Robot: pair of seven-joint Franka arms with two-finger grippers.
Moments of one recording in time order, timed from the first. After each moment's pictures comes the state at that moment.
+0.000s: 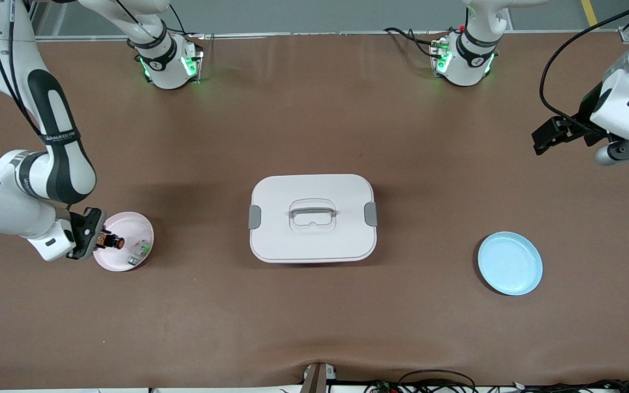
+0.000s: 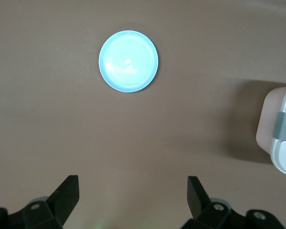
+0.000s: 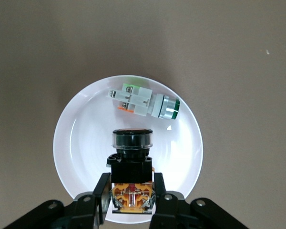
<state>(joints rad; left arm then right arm) 0.02 0.02 -0.18 -1.54 0.07 1.55 -0.29 -0.10 0.51 -0.04 -1.80 0.10 2.28 -1.57</state>
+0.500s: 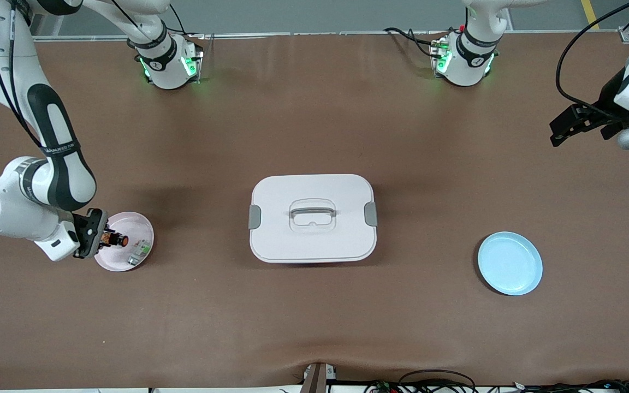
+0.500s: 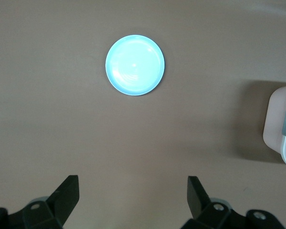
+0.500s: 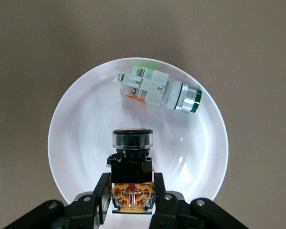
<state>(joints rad) 0.04 -0.06 -0.15 -1.62 0.05 1.59 -0.21 -0.13 0.57 -0.04 -1.80 0.13 2.28 -1.64</state>
